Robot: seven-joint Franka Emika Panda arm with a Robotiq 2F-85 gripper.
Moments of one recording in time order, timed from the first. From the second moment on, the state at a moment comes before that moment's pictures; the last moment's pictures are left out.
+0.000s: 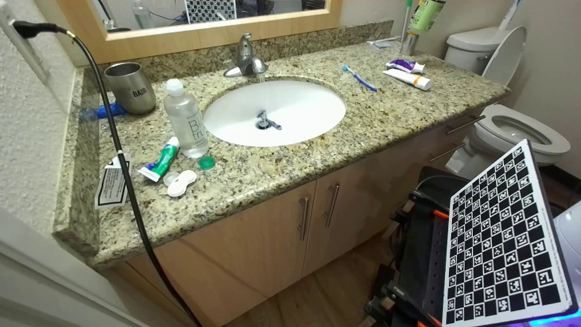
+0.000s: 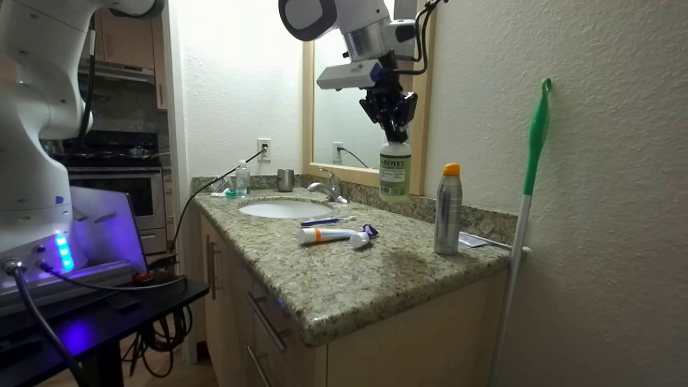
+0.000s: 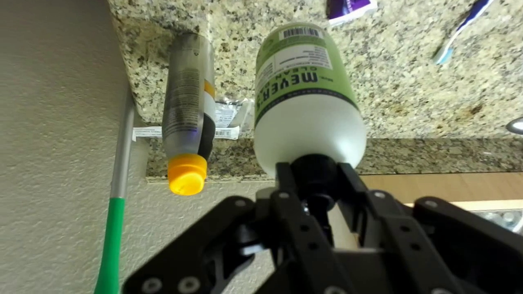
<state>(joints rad) -1.16 0.40 -0.12 -1.56 0.65 2.24 -1.15</state>
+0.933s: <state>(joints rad) -1.08 0.47 -0.12 -1.62 0.51 2.48 -0.93</state>
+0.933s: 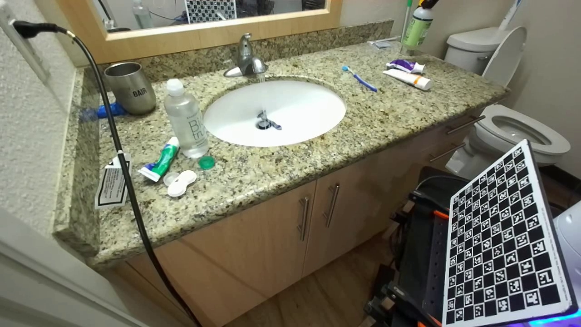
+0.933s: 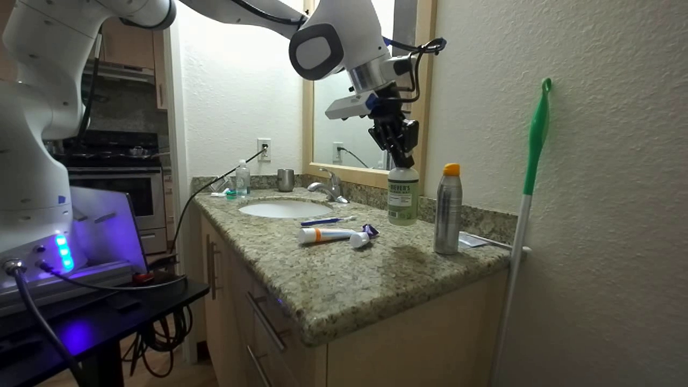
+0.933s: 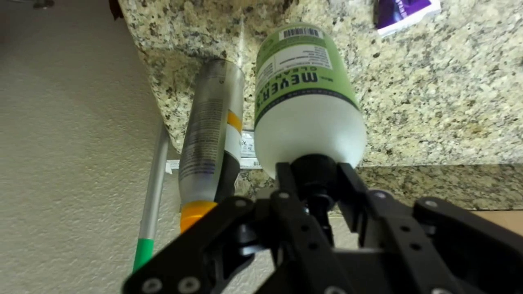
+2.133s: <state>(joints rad) -1.07 0.48 -0.11 -1.61 0.41 2.48 -0.78</state>
